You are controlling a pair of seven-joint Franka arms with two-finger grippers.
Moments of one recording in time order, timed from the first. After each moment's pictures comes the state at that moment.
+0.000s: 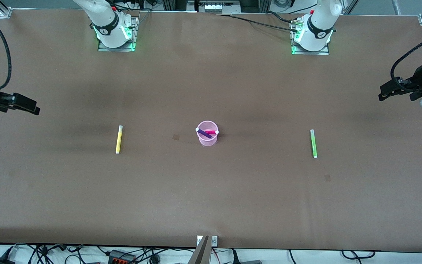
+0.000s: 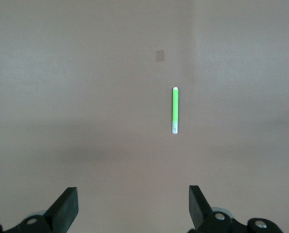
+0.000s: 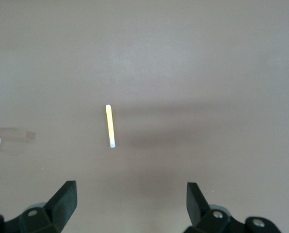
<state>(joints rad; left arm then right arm) 0.07 -0.02 0.00 -1.73 0.00 1.67 0.05 0.00 0.22 -0.01 -1.33 0.01 1.51 0.05</state>
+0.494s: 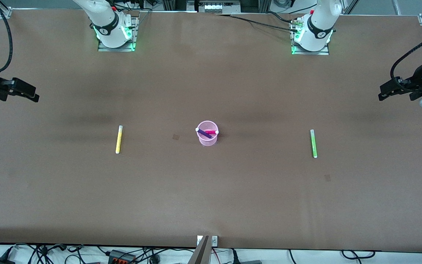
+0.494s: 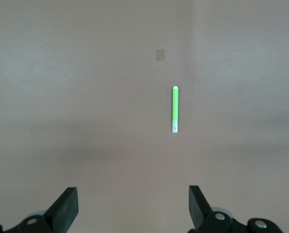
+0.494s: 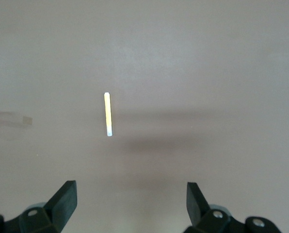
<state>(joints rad) 0.07 -0.02 0.00 -1.73 0.00 1.67 0.05 0.00 0.05 -0.02 -1.57 0.01 1.58 0.01</state>
